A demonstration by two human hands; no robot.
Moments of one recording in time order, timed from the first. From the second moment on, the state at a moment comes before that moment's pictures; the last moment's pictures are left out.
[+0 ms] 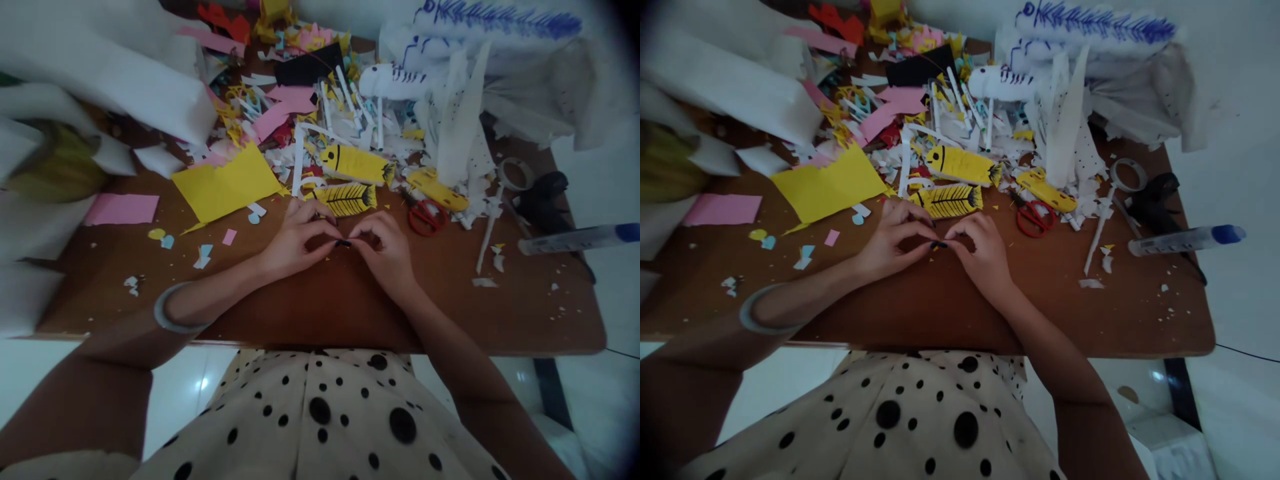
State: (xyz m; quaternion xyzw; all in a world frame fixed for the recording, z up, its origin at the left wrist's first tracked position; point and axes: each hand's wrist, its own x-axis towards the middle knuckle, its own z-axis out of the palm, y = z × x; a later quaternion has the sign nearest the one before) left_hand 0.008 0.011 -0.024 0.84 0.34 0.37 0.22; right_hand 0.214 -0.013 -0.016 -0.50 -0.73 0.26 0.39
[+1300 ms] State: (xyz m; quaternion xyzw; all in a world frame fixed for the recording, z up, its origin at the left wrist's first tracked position) left_hand 0.009 0.013 -0.024 0.78 0.43 0.37 0.26; right_hand 0.212 -0.011 -0.019 -0.49 -0.71 0.31 0.40
